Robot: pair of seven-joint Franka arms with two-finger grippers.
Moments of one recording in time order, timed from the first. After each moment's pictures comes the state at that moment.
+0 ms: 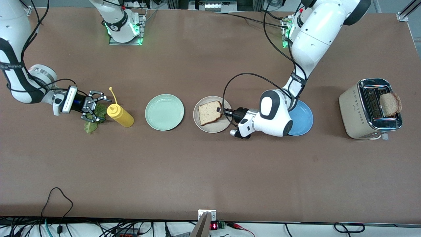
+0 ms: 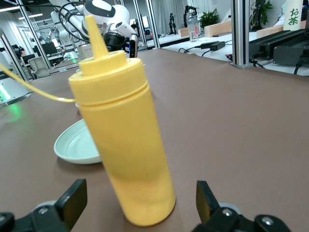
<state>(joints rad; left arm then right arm) -0.30 0.82 -0.17 -1.58 -1.02 2.02 0.28 -0.42 0.63 0.06 -2.05 1.25 1.82 -2.45</state>
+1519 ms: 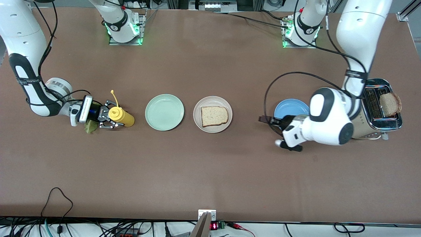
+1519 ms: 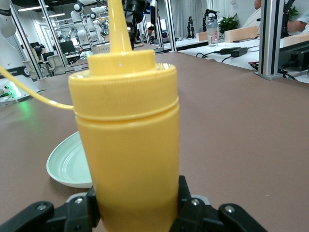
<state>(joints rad) -0.07 0.62 -0.14 -1.50 -0.42 1.81 0.13 -0.31 0.66 0.06 -2.02 1.29 1.82 -2.48</state>
